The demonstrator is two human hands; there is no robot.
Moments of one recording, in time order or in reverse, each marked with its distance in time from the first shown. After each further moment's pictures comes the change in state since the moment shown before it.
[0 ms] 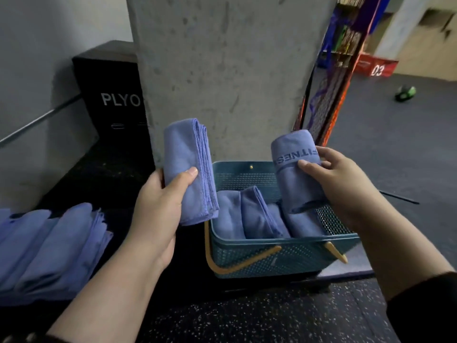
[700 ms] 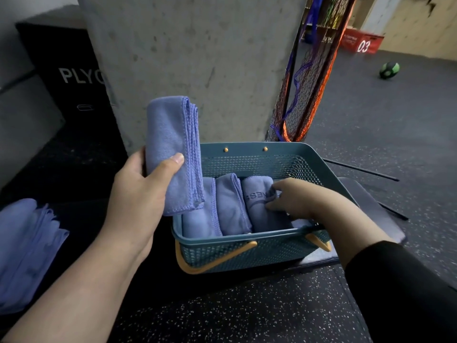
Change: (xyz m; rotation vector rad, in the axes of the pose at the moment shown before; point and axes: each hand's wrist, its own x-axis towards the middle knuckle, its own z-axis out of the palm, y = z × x) left_hand 0.019 -0.032 0.028 0.162 -0.040 0.104; right_hand 0.034 0.061 0.011 -0.993 -0.536 0.233
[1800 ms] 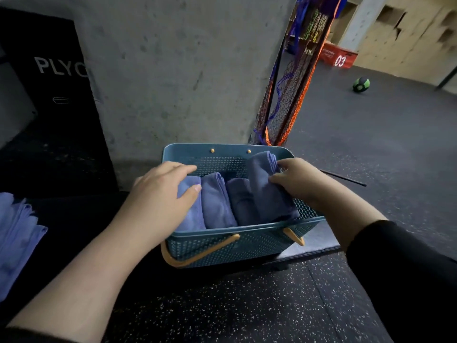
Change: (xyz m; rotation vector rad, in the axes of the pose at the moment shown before) left_hand -0.005 -0.005 0.006 0.896 -0.332 0.292; right_hand -0.010 0.022 -0.028 0.280 0.330 0.037
